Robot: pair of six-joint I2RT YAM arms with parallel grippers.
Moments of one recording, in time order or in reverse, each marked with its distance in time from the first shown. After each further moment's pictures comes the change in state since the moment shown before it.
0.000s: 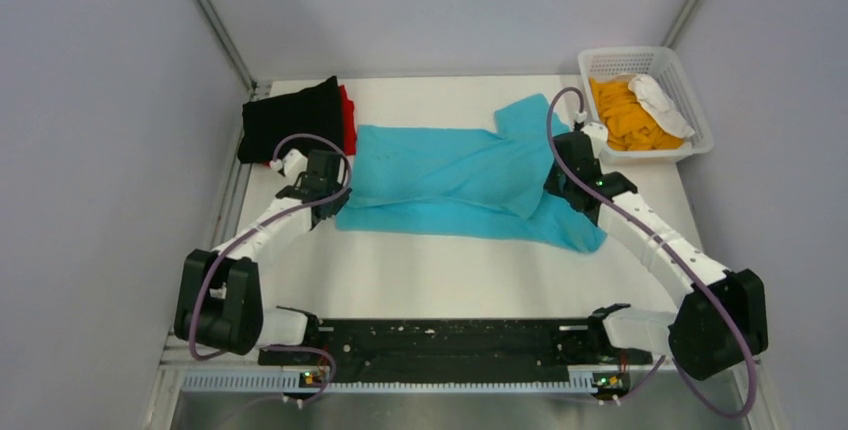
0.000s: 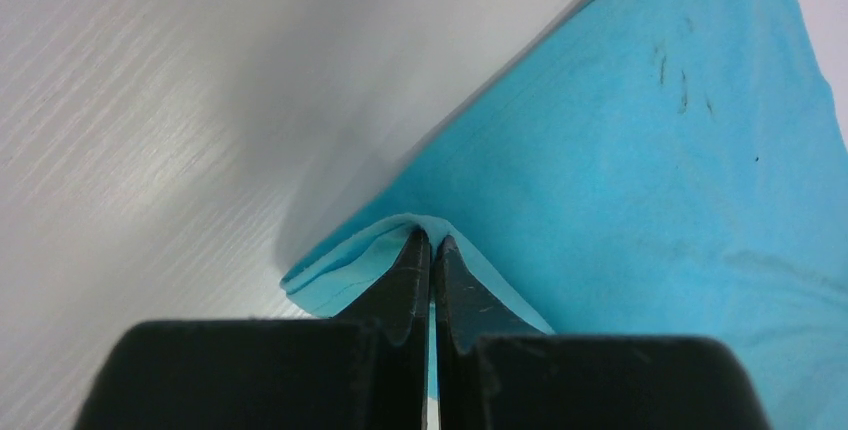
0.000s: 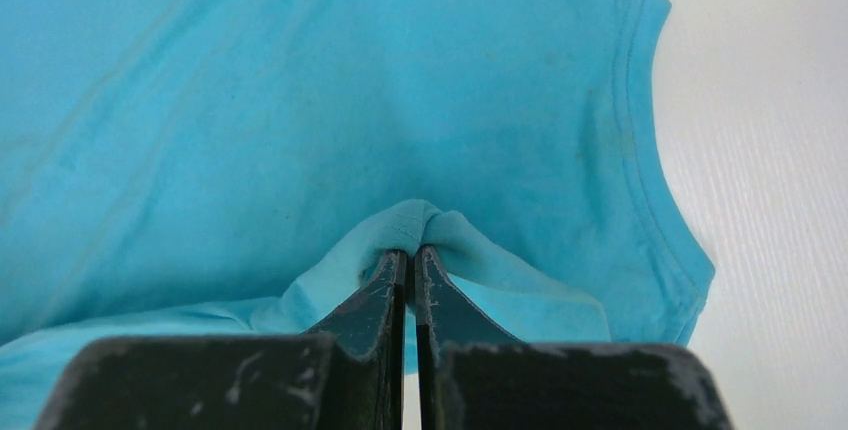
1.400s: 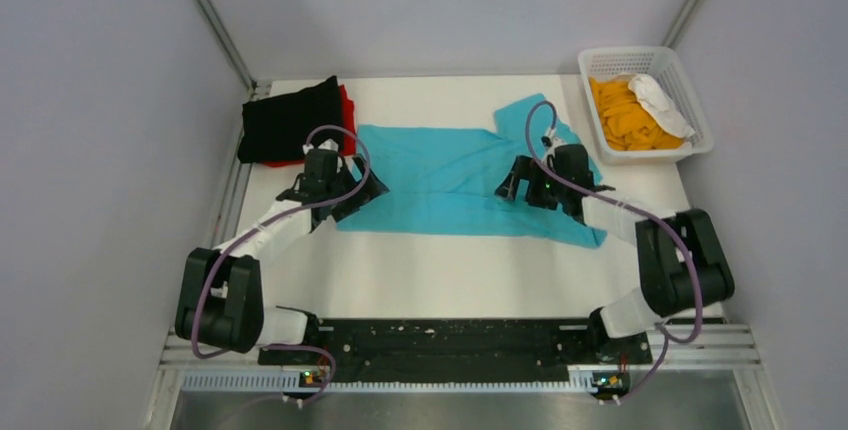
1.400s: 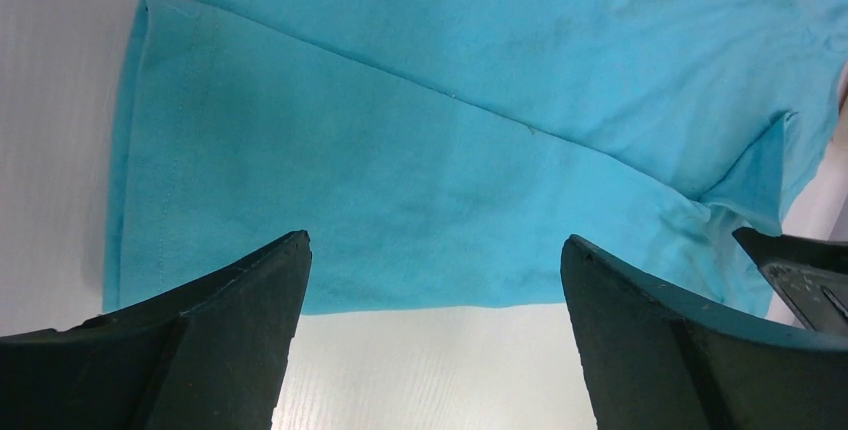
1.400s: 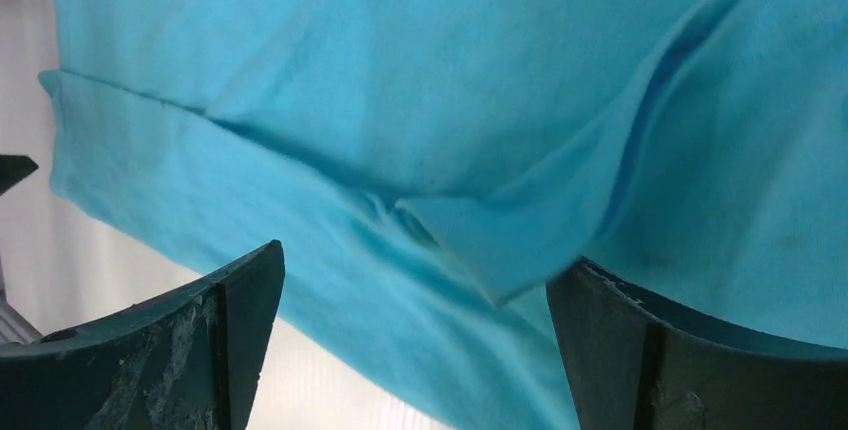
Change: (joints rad) left arm 0.018 0.019 -0.030 0.172 0.490 0.303; right arm -0.155 0.241 -0.250 0.570 -0.742 -0.111
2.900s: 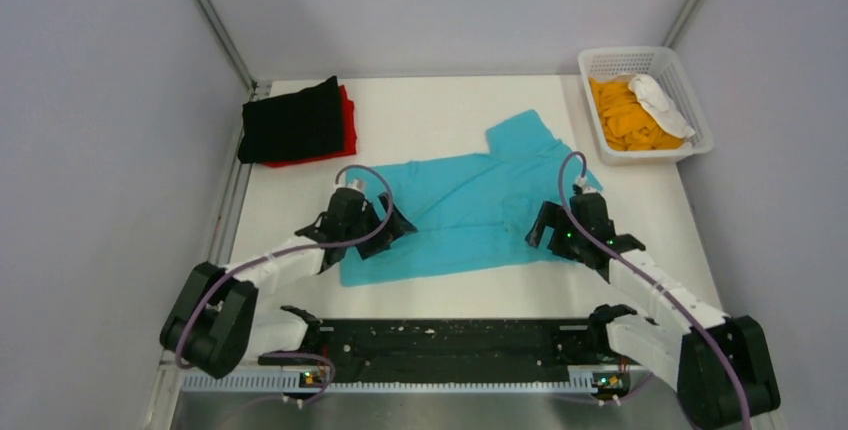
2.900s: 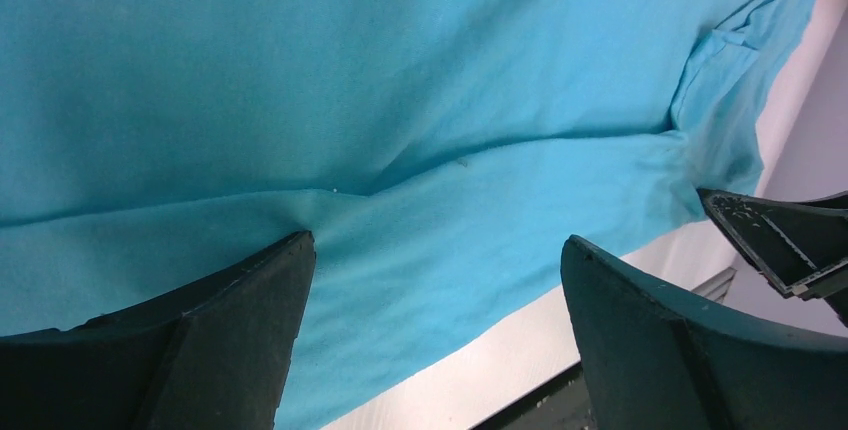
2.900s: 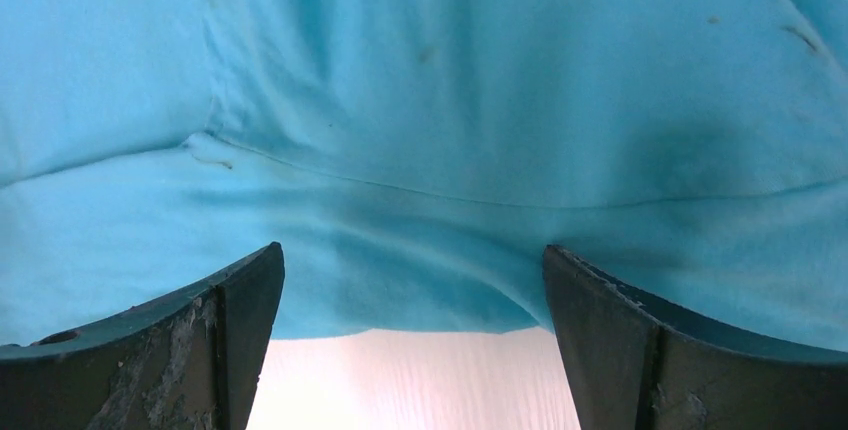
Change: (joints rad) left arm -0.232 -0.038 -0.231 0.187 0.045 -0.169; right arm 0.042 -0.393 -0.222 -0.354 0.315 0.081
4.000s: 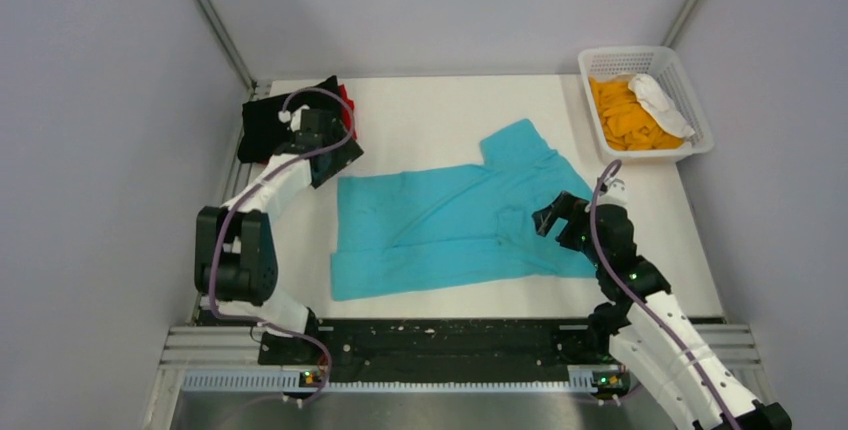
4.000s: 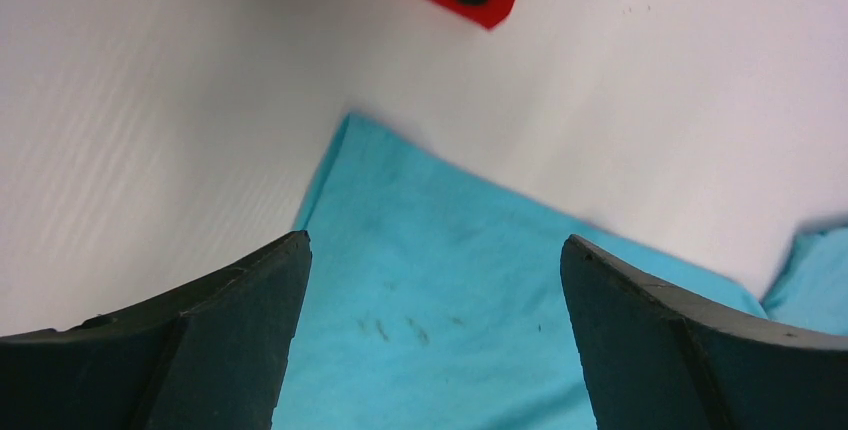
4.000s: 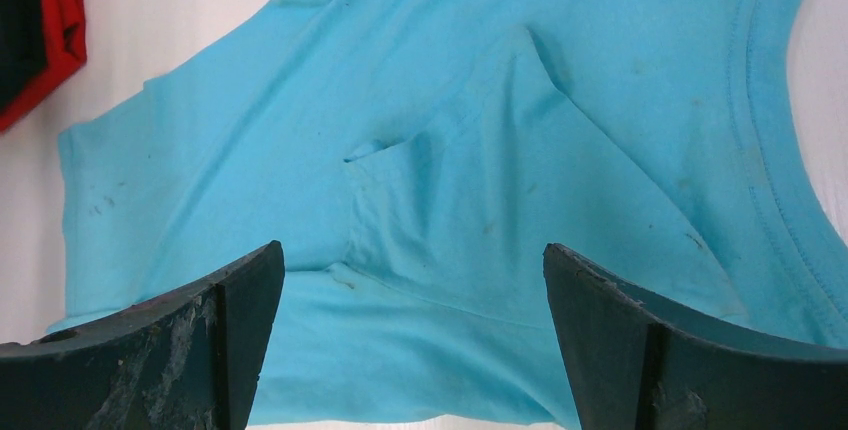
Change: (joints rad) left arm 0.306 0.228 0.544 -0.370 -0.355 0.151; right arm 0.052 -0.475 -0.054 -0.024 0.119 0.069
